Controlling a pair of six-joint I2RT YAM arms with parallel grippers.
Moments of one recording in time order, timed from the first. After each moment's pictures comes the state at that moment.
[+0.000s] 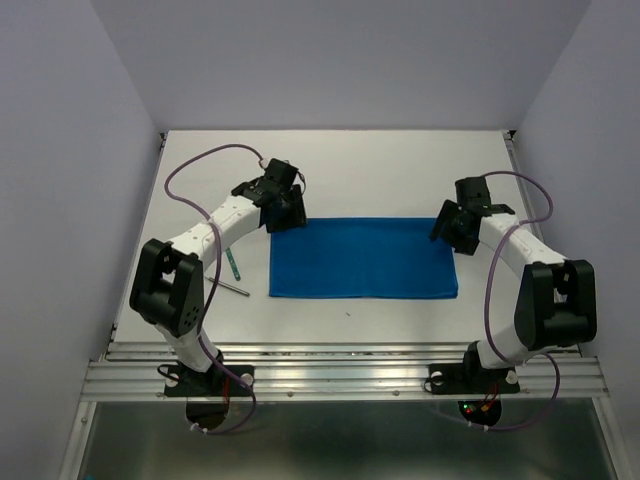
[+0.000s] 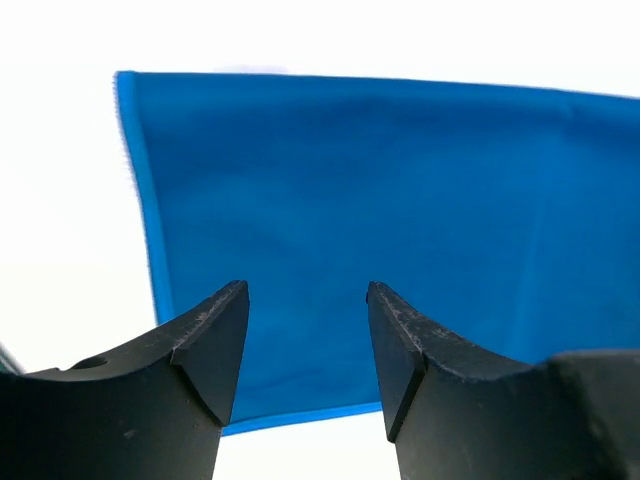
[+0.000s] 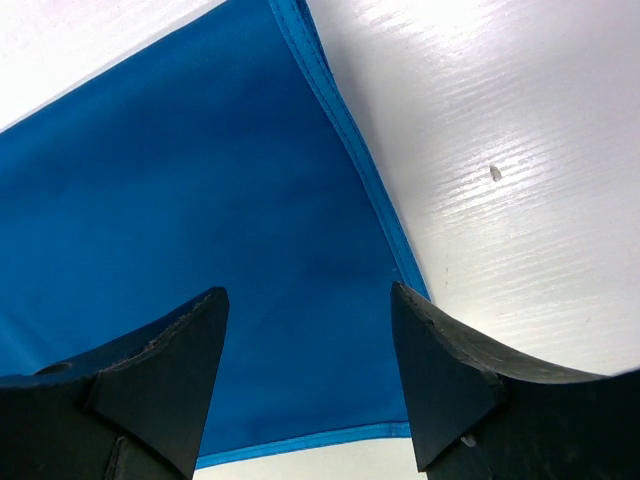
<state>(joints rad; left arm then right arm) -0.51 1.66 1.28 -0.60 -0.08 -0.60 0.07 1.51 0.98 -0.55 0.12 0.52</state>
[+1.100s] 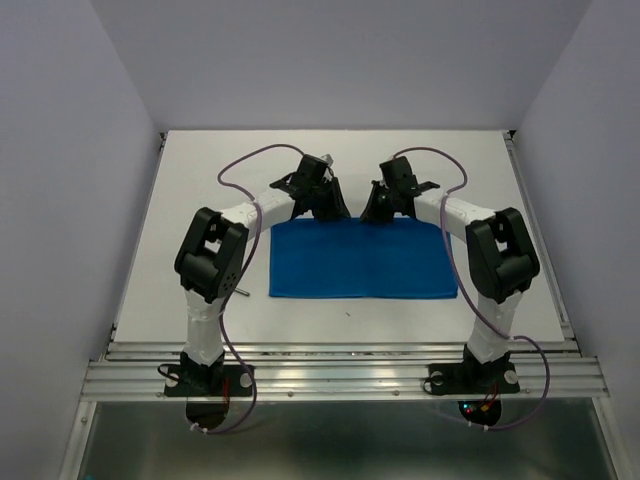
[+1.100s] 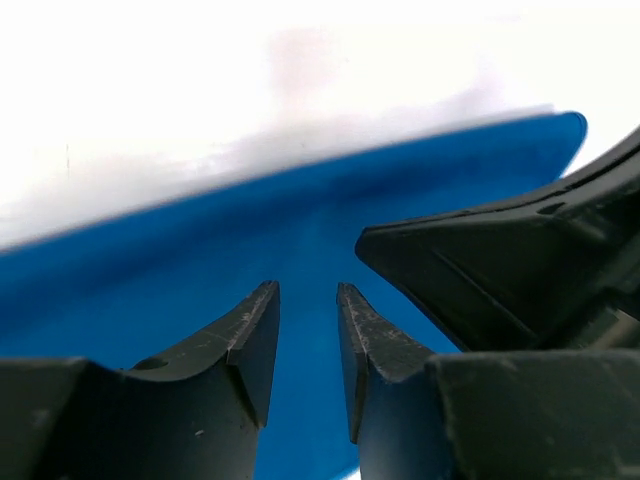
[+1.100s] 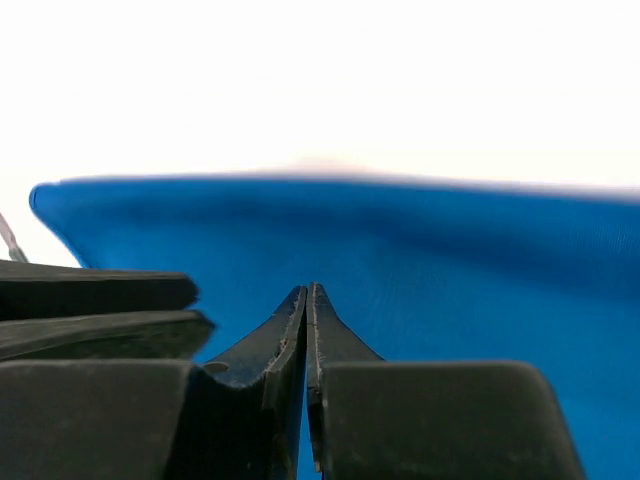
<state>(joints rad) -0.56 1.97 1.43 -0.25 0.25 -0.70 0.41 1.89 1.32 -0.31 -0.19 0.68</state>
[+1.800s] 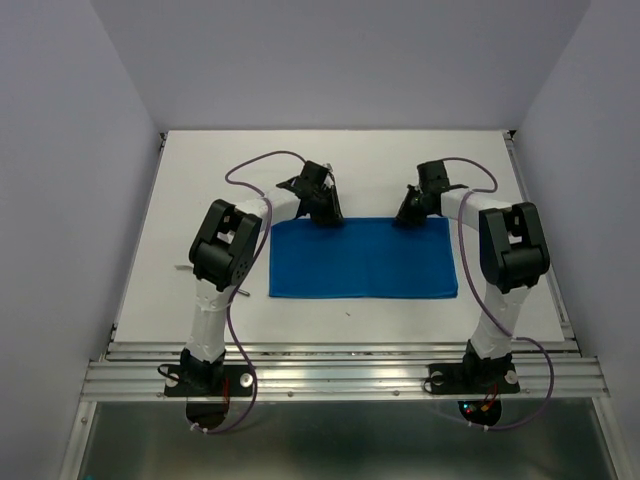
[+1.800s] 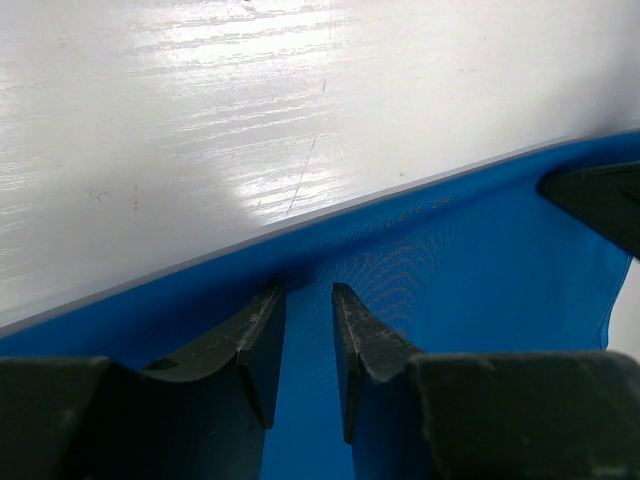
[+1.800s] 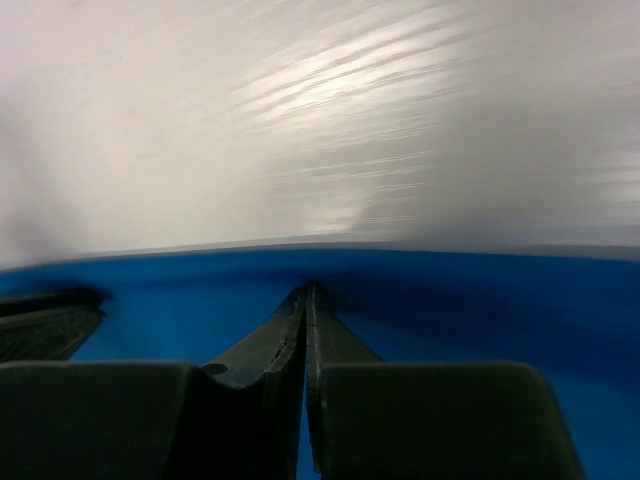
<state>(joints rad) -0.53 2.14 1.51 -0.27 0.24 -0.65 0.20 1.96 1.27 -0.30 -0.18 0.64</state>
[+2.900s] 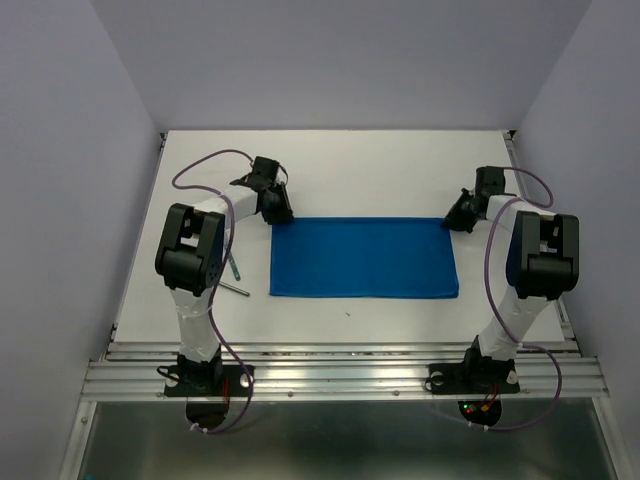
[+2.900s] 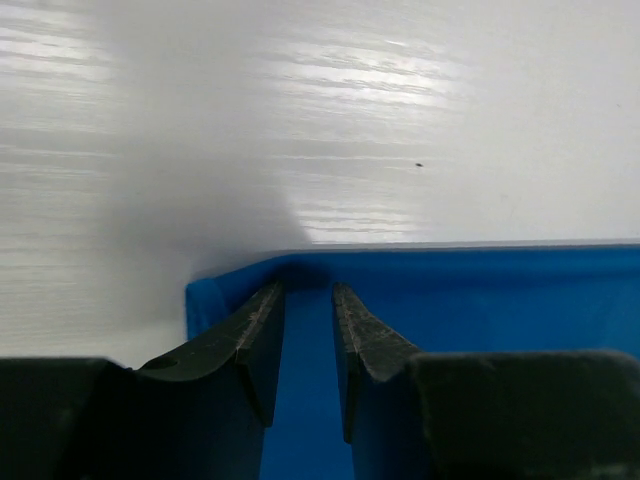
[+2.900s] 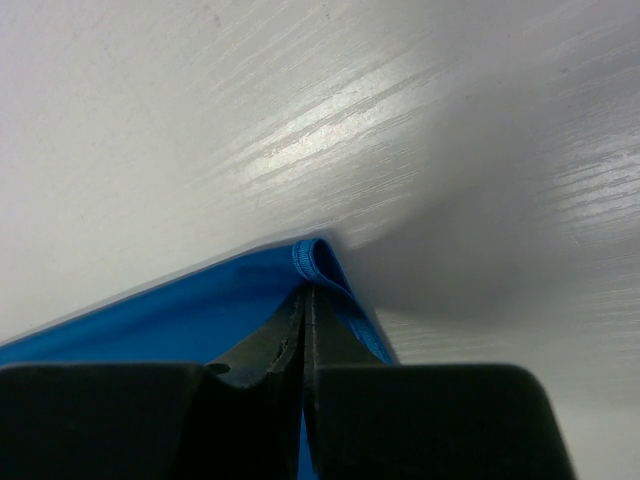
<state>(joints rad) -0.32 1.99 1.35 -0.35 0.11 -0.54 -0.13 1.87 1.15 -0.30 -0.16 0.53</state>
